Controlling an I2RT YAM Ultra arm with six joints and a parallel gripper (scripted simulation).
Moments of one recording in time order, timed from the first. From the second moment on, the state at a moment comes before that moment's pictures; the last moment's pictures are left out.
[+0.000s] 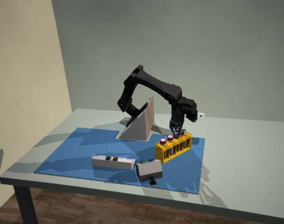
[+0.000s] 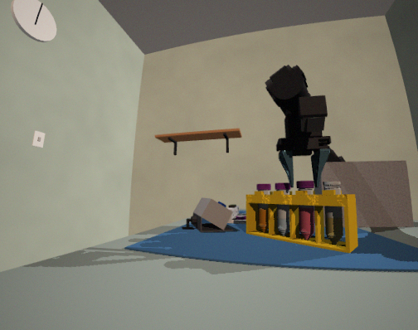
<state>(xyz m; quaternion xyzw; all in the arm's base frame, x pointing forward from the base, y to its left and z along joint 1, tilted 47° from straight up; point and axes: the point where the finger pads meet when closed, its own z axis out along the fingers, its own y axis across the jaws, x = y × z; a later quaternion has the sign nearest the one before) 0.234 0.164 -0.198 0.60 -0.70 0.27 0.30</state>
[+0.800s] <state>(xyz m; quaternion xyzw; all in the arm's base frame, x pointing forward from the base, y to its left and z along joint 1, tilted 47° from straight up) 0.234 0.164 -0.199 0.15 -0.90 0.38 0.12</state>
